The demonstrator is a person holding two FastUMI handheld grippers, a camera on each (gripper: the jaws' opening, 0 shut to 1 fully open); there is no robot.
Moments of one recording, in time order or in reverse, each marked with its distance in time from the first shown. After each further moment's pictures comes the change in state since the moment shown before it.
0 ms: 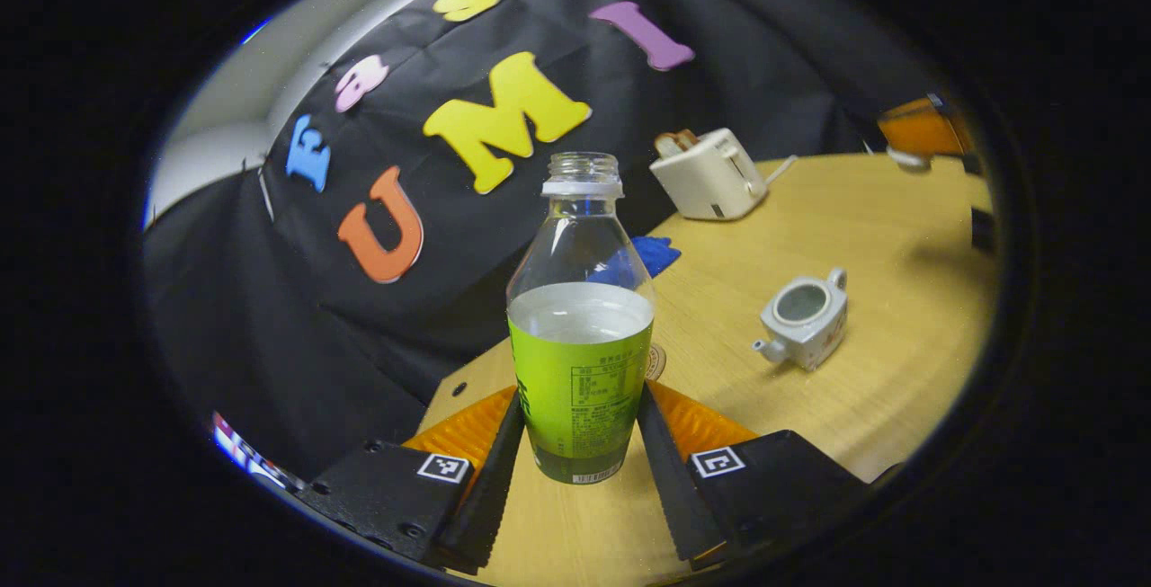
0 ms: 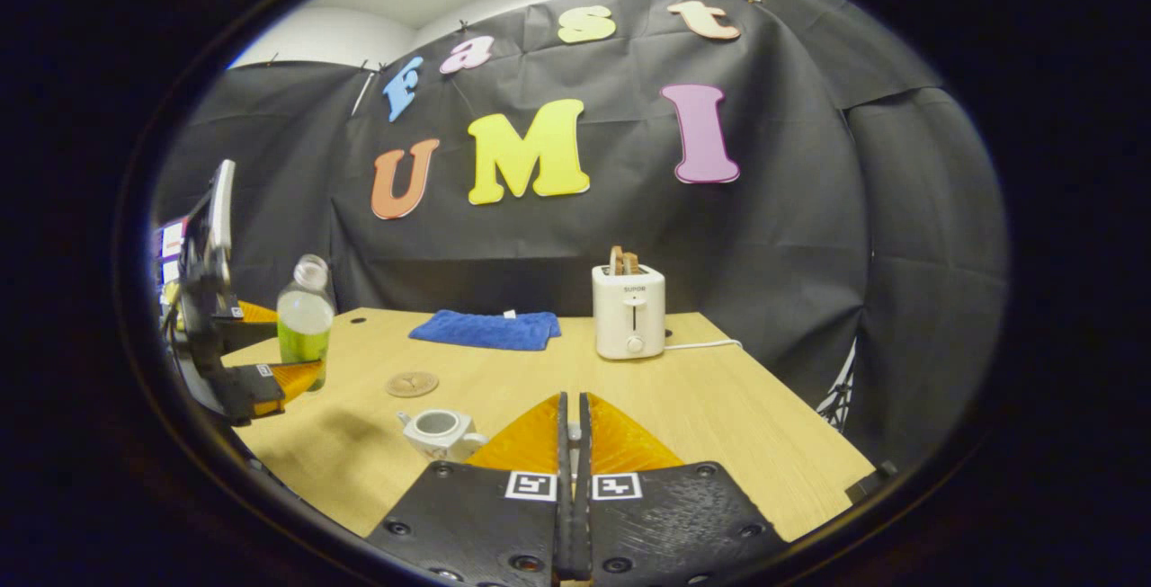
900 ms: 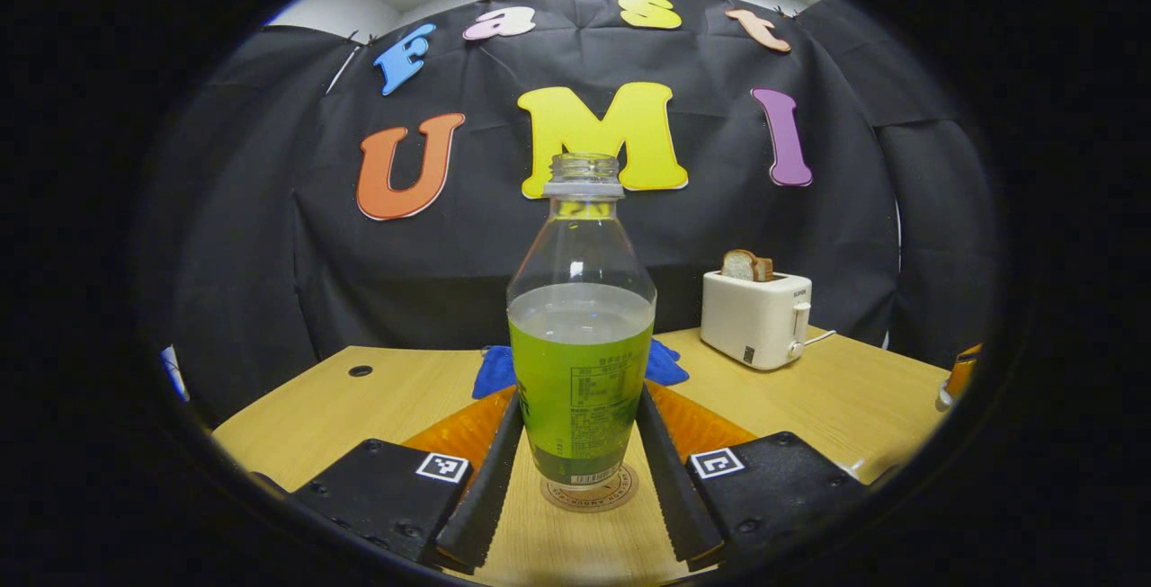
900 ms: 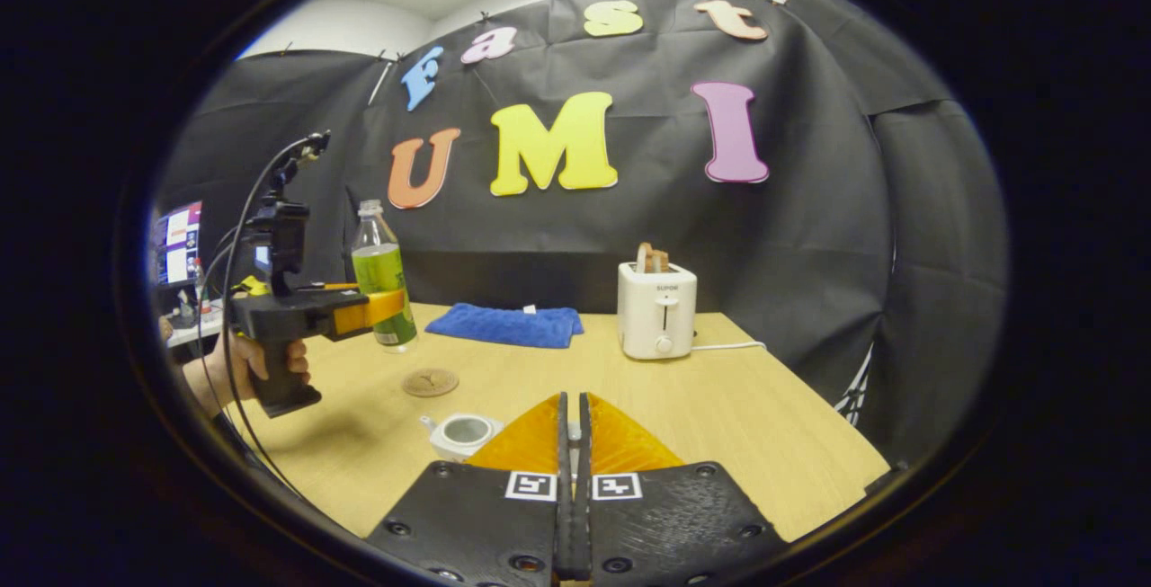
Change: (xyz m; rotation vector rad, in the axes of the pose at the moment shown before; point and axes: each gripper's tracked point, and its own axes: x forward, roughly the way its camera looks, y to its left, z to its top) left arm 0.135 0.019 0.048 -0.421 -0.163 -0.086; right arm 0.022 0.033 -0.009 -0.031 0.037 0.030
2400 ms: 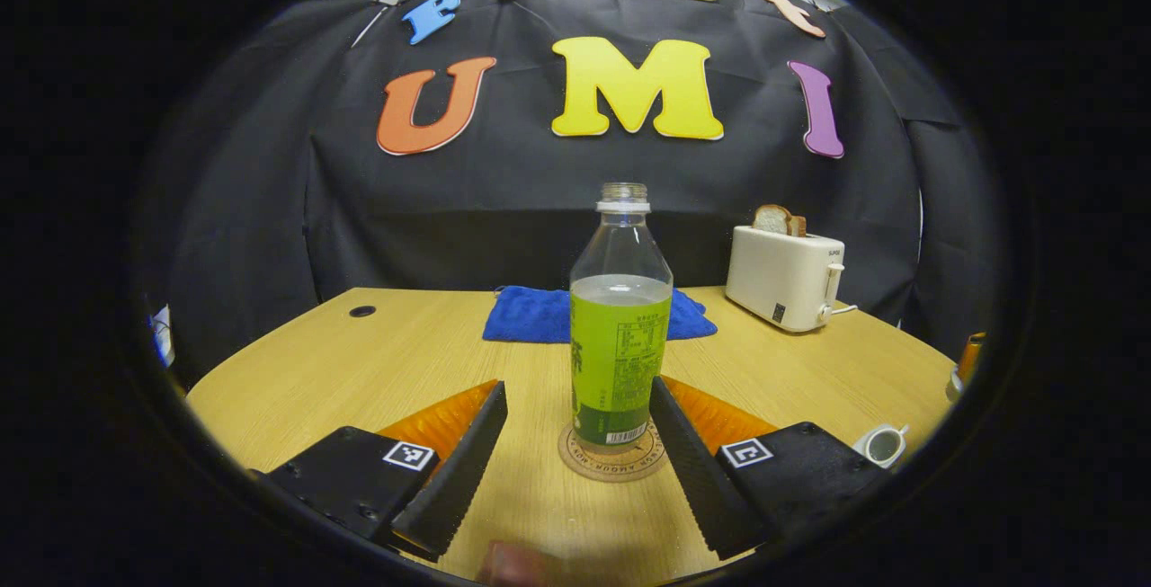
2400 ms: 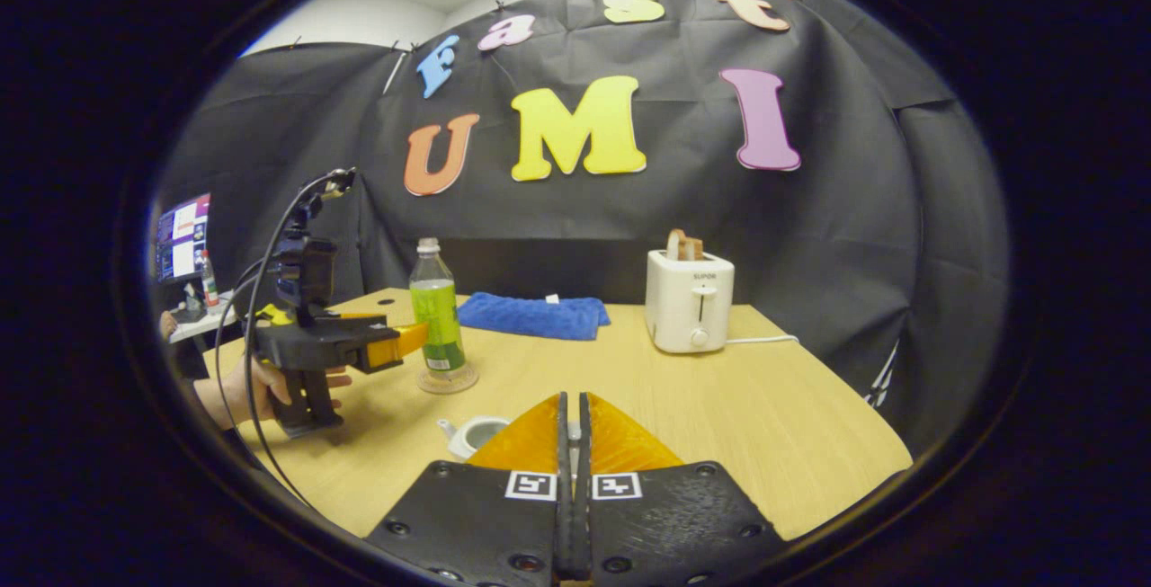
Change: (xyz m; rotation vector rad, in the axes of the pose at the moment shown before) left arm -0.017 0.034 -0.060 -0.098 0.115 0.063; right arm 0.025 0.042 0.006 -0.026 0.002 0.088
